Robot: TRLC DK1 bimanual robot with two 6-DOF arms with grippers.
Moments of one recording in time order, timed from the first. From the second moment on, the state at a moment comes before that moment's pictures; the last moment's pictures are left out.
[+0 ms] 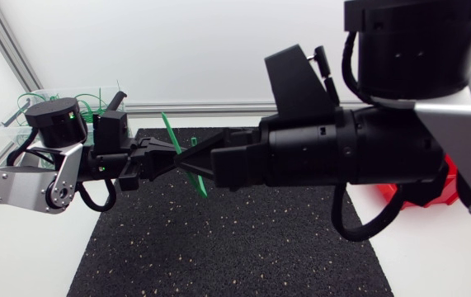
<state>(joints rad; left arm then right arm) -0.19 1.61 0.64 0.75 1.21 -0.17 0.89 1.18 0.94 -0.09 -0.41 0.52</state>
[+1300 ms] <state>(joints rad) -0.22 1.30 0.62 0.84 1.06 -0.56 0.69 1.31 1.34 -0.62 -0.83 1.25</state>
